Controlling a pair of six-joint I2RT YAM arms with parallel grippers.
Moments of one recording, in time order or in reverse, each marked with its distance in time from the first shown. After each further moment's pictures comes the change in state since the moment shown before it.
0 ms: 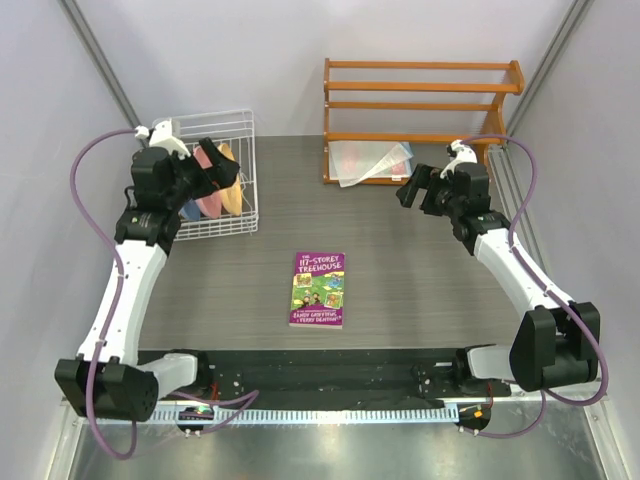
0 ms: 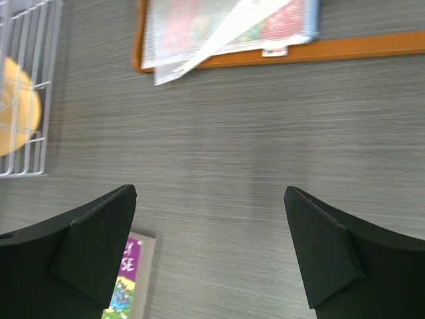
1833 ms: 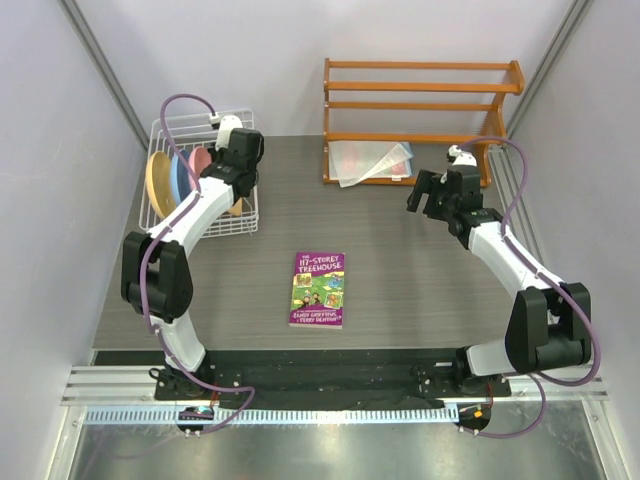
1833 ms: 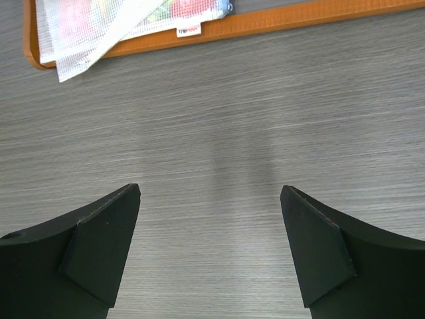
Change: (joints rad) left arm -0.245 0.642 0.306 -0.040 -0.975 0.225; right arm 0.001 0.080 0.008 -0.052 0.214 -0.054
